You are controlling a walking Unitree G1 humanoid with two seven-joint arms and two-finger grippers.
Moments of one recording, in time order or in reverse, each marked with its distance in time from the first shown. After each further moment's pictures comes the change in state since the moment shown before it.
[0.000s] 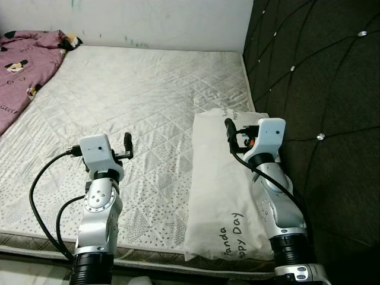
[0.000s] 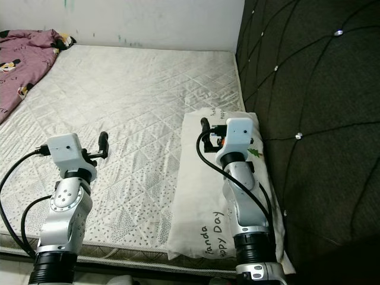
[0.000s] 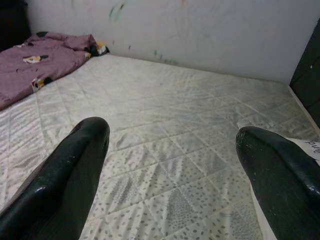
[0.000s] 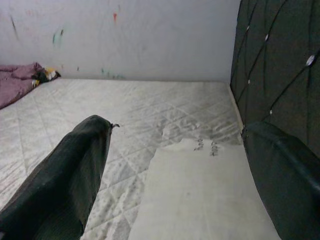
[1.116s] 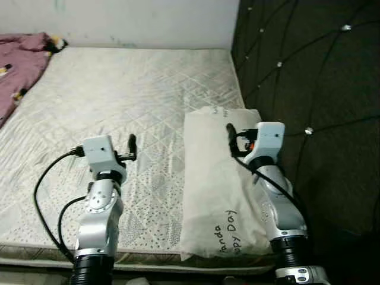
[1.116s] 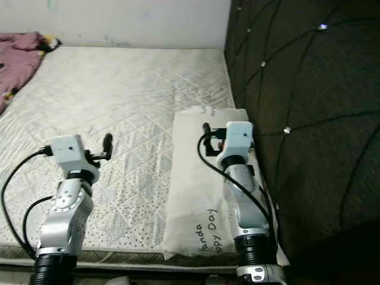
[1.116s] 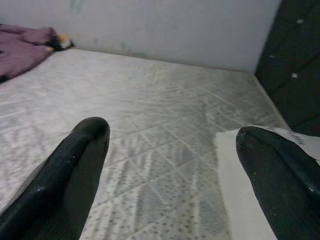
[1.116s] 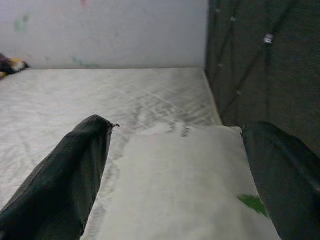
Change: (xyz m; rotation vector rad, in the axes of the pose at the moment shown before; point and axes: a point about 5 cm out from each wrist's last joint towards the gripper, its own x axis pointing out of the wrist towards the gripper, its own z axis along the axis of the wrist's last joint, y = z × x) left arm -0.003 -0.009 0.001 -0.015 0.014 -0.070; right arm -0.003 -0.006 -0.007 -0.007 0.043 -0.048
